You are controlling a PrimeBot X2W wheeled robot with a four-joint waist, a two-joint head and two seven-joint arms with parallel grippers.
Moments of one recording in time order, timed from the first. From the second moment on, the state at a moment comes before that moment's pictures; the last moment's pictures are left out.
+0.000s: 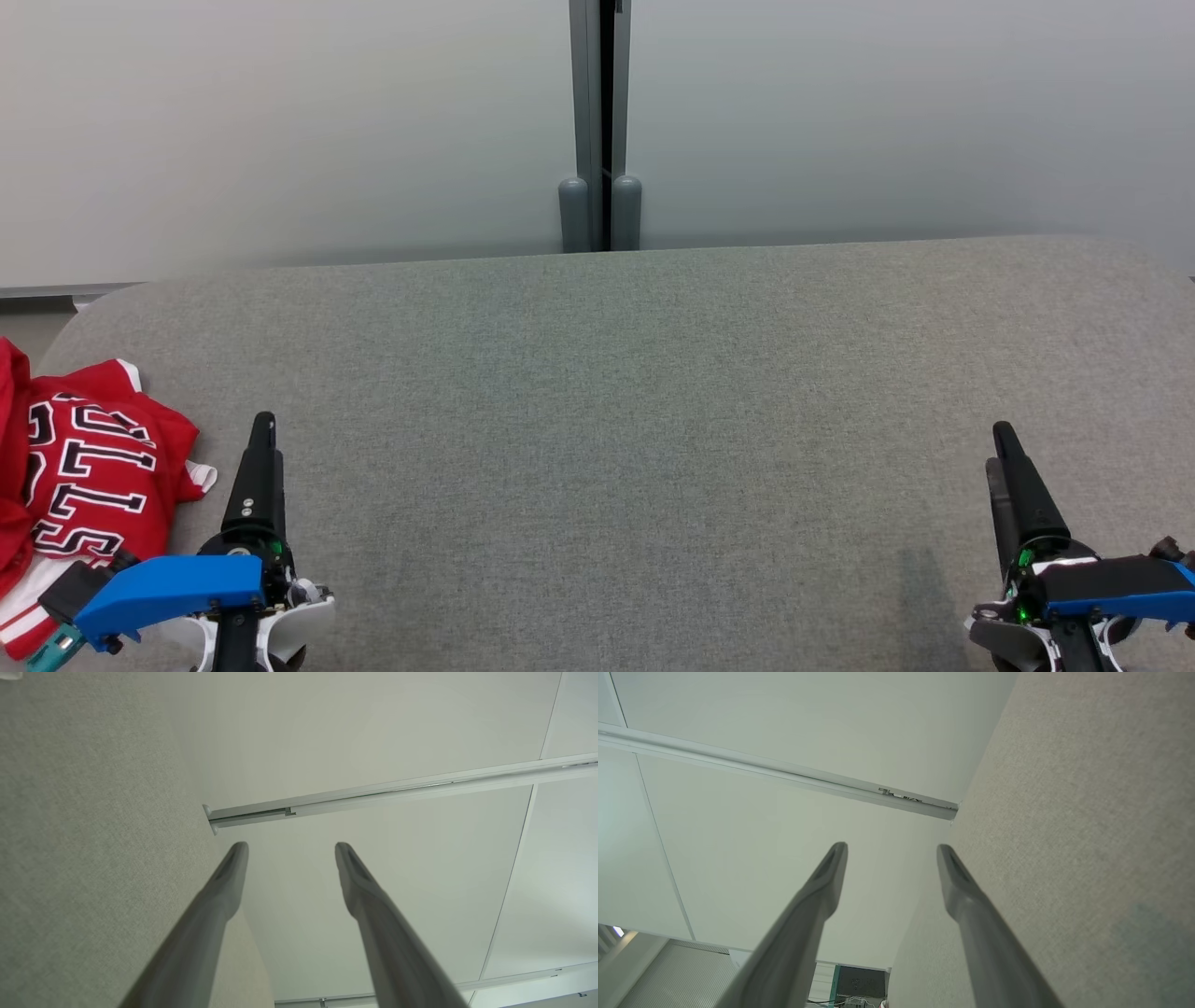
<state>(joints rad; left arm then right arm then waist) -0.09 0.07 0.04 0.23 -1.51 -0.13 0.02 -0.08 -0.06 -0.08 0.23 1.41 0.13 0.02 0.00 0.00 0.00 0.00</state>
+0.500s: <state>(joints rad) -0.11 0.10 -0.02 0.20 -1.18 -0.13 -0.03 -0.08 -0.07 -0.07 0.17 1.04 0.13 -0.03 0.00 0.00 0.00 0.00</state>
